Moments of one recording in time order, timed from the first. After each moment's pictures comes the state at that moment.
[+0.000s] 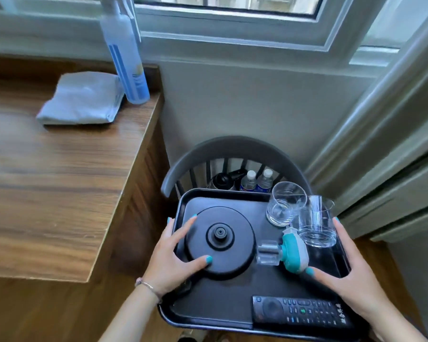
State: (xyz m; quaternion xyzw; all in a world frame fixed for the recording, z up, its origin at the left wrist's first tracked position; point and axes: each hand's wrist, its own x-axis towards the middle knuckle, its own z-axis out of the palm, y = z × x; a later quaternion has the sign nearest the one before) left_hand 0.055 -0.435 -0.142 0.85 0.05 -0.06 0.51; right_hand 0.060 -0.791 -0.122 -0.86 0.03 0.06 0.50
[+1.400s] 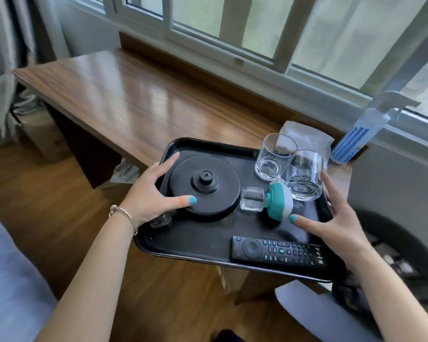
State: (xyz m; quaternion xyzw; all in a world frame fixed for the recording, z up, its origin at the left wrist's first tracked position) left_hand -0.117 0.013 0.004 0.82 0.22 0.14 0.51; right_hand 0.051 -0.302 0.041 -0.84 -0.24 0.11 0.48
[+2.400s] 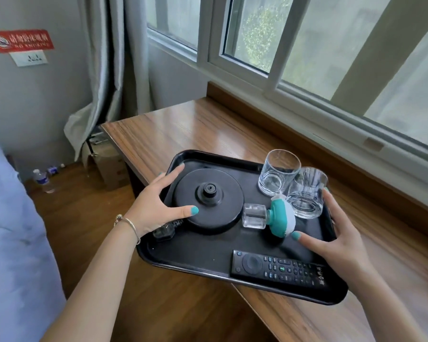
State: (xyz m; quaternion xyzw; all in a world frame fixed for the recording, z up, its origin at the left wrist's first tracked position) left_hand -0.078 0.381 -0.003 0.79 0.29 0.18 0.50; right_hand 0.144 0.096 0.025 -0.80 -0.31 0.13 0.49
